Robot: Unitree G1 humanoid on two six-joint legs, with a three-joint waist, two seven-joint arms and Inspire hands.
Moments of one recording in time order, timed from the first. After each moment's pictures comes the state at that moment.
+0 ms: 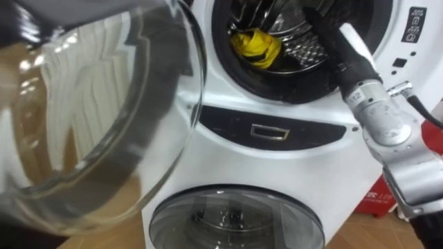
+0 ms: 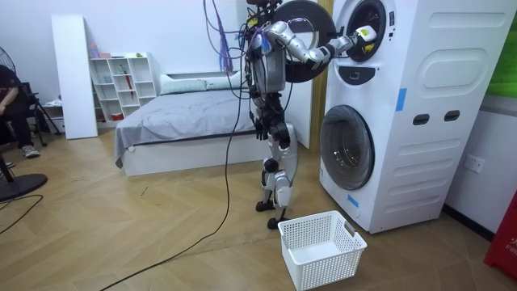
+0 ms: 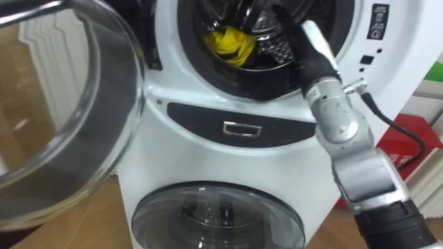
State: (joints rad) left arm 0.20 0.27 0.07 1.00 0.25 0.23 0.10; right arm -0.61 -0.50 0.23 0.09 -0.09 0.22 0.02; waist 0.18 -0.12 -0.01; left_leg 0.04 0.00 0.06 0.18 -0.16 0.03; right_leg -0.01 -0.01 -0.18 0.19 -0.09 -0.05
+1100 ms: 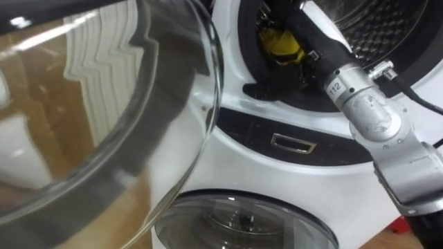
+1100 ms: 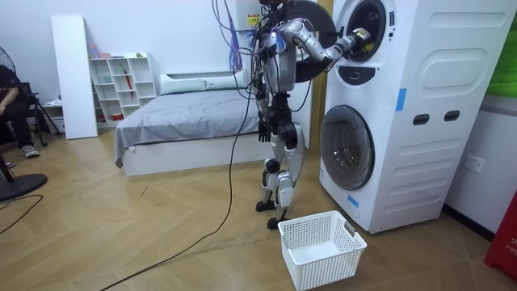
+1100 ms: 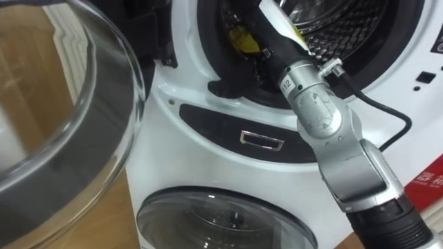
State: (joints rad) left arm 0.18 0.27 0.08 1.02 0.25 0.21 0.14; right arm -0.65 -0.52 0.25 -0.02 -0.14 0.24 0.07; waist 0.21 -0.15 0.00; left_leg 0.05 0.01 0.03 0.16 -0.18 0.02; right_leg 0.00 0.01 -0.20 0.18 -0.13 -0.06
